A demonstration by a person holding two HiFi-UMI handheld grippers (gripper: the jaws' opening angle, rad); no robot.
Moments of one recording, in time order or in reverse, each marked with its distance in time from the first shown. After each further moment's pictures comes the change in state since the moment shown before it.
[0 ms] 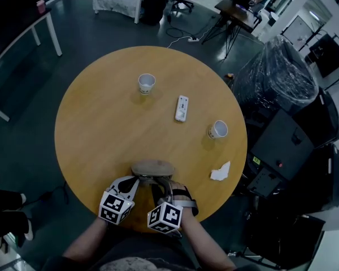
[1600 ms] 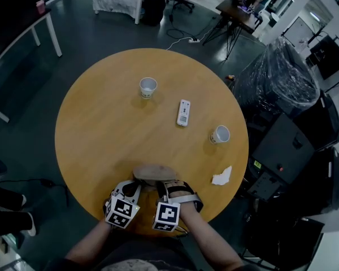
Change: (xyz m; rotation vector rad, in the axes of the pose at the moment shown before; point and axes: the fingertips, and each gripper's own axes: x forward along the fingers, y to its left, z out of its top) left arm 0.014 0.006 -0.013 0.146 0.128 0.061; right arm 0.025 0.001 -0.020 -0.390 0.154 0.096
